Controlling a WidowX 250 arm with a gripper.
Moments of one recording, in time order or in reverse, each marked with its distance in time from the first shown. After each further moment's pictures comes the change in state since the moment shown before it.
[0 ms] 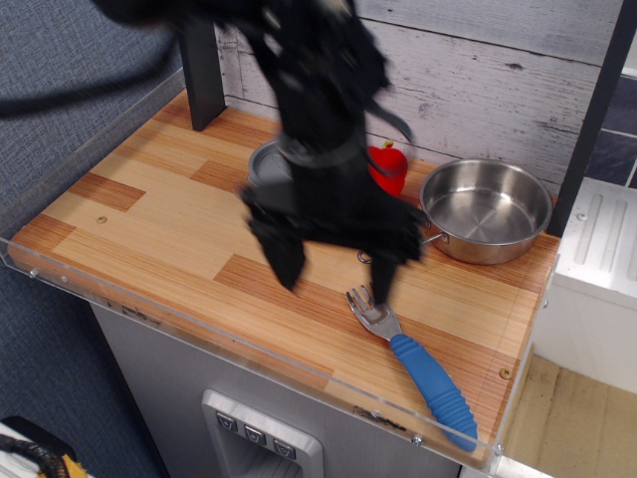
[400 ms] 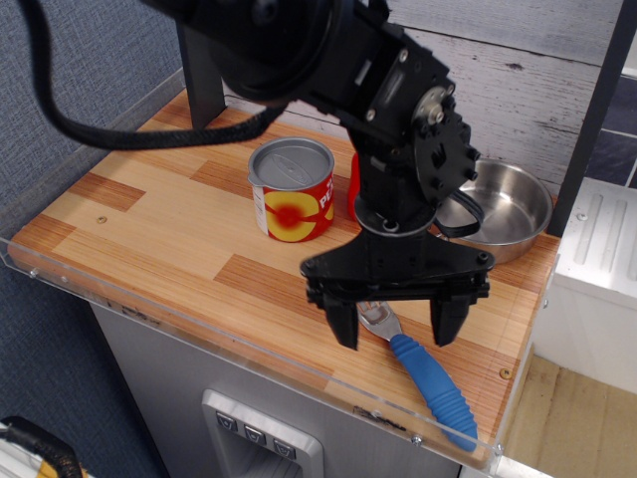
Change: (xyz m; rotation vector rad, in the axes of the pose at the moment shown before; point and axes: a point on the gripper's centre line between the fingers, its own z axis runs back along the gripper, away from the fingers) arm -0.004 -0.024 -0.030 0.011 -0.009 0.331
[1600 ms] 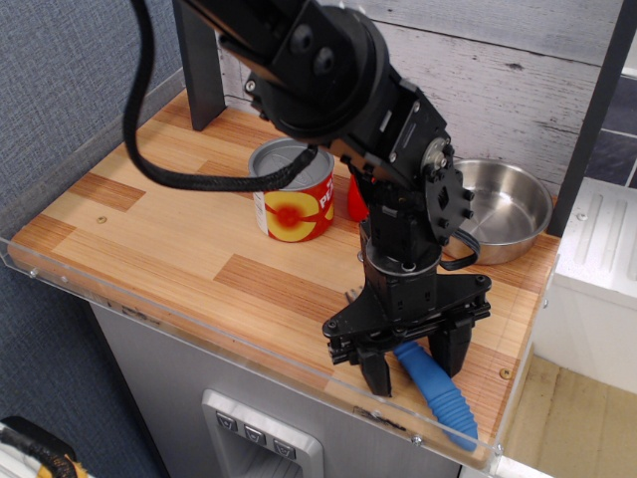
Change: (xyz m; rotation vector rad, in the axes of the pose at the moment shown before) arm -0.007 0.001 -0.036 0.030 0.108 0.258
